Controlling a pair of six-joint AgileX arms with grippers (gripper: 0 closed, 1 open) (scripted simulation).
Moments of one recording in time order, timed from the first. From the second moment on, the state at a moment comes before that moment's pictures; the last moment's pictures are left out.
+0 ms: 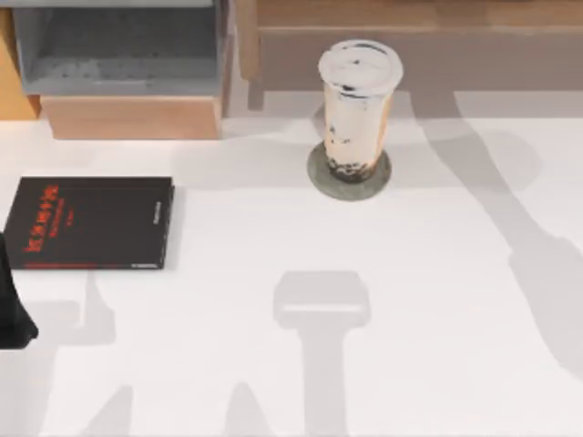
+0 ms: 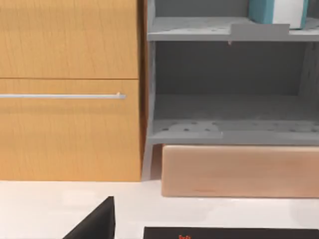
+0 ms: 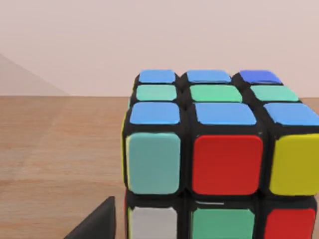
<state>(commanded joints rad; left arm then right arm) 0.00 0.00 0.00 0.00 0.00 0.00 0.34 1.81 1.75 0.06 0.37 0.01</state>
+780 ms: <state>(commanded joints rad) 0.00 0.00 0.00 0.00 0.00 0.00 0.15 0.74 0.70 0.00 0.16 0.02</state>
